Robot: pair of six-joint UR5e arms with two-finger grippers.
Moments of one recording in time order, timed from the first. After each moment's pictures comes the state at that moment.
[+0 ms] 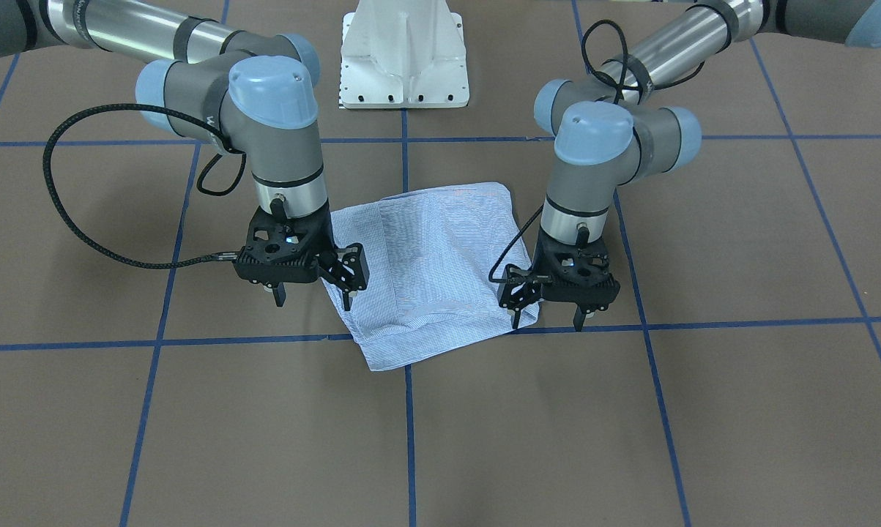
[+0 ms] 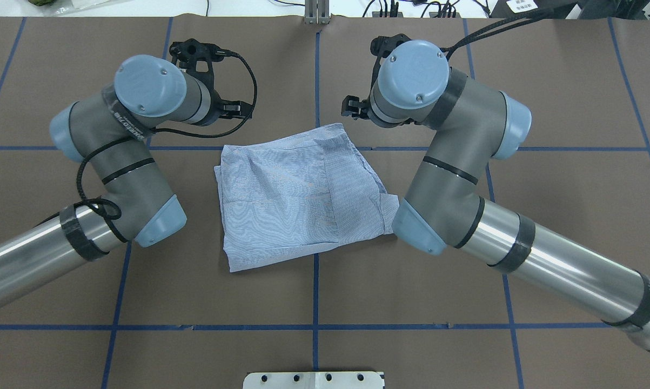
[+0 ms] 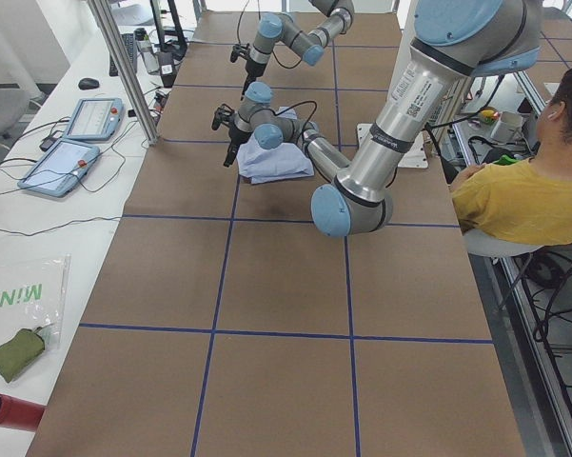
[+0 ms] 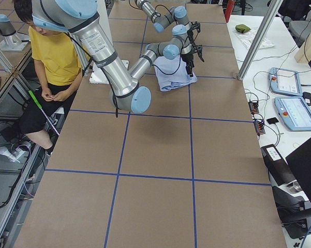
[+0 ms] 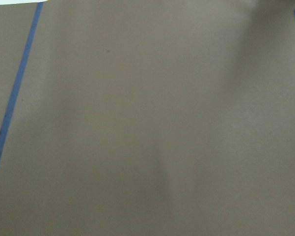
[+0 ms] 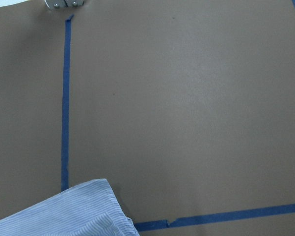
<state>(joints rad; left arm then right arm) -0.72 -2.17 -1.58 -1.94 -1.69 -1.01 0.64 -0.88 1.64 -1.49 1.63 1.27</state>
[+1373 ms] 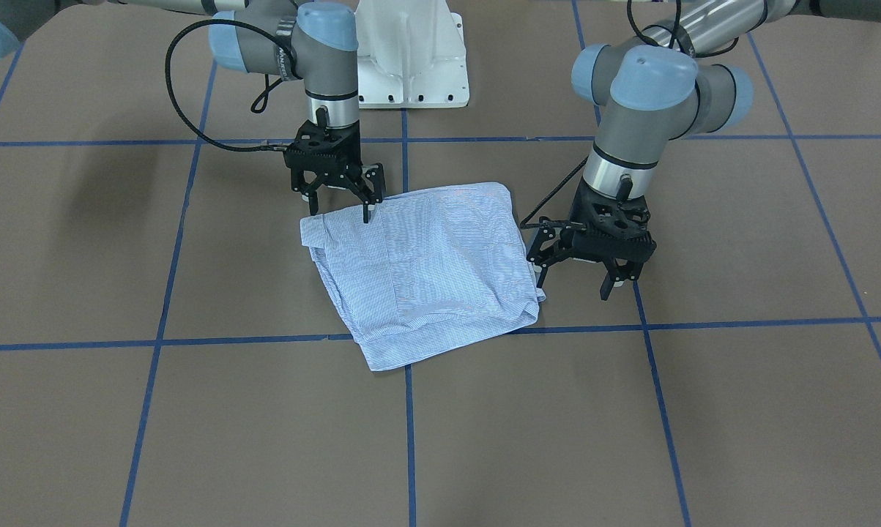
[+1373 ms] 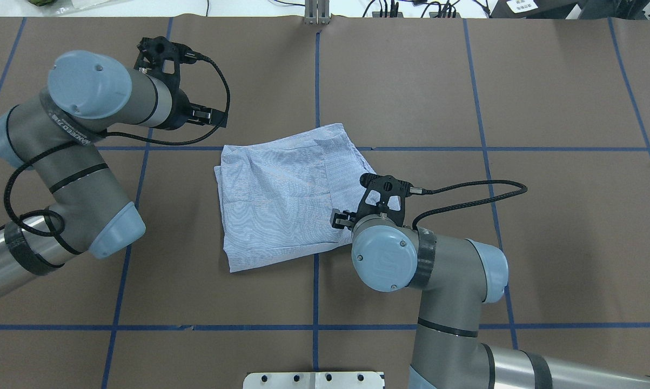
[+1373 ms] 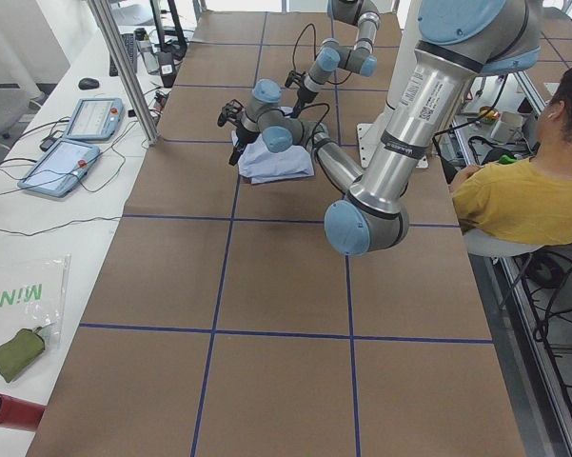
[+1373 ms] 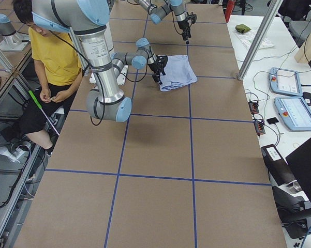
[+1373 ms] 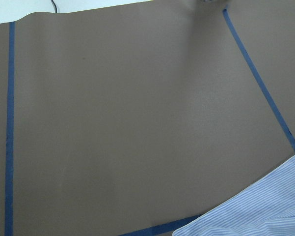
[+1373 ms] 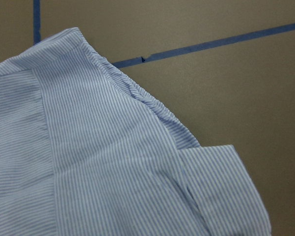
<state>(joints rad) -0.75 -2.06 -1.71 -1.93 -1.74 -0.89 0.29 -1.07 1.78 -1.47 1.30 1.59</state>
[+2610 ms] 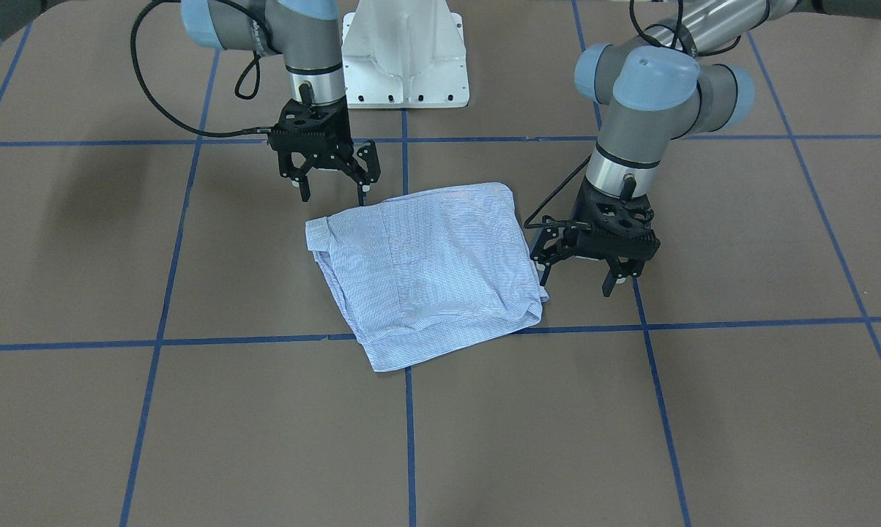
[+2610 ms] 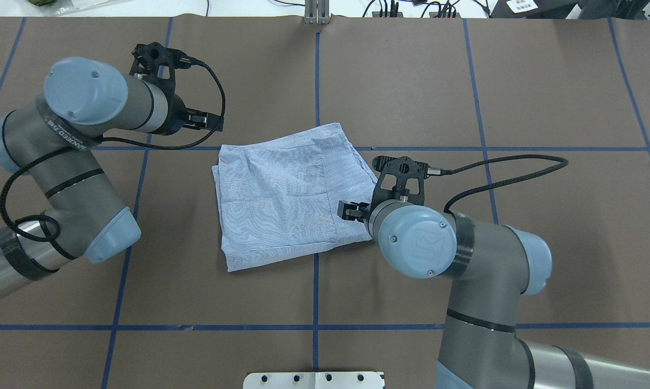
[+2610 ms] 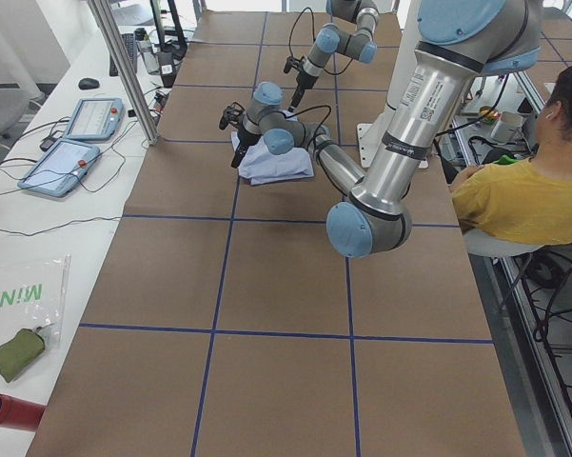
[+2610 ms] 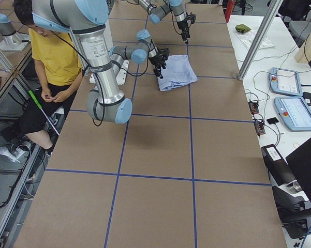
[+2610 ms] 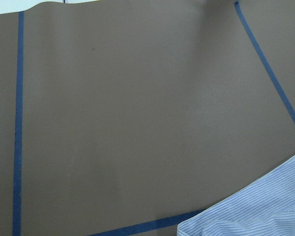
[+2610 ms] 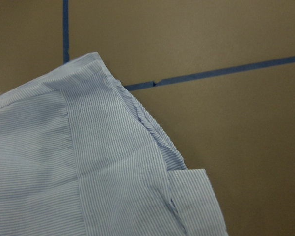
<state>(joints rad) -0.74 -2.04 -1.72 -1.94 -1.75 -0.92 0.37 -1.07 1.97 -1.62 1.42 1.47</state>
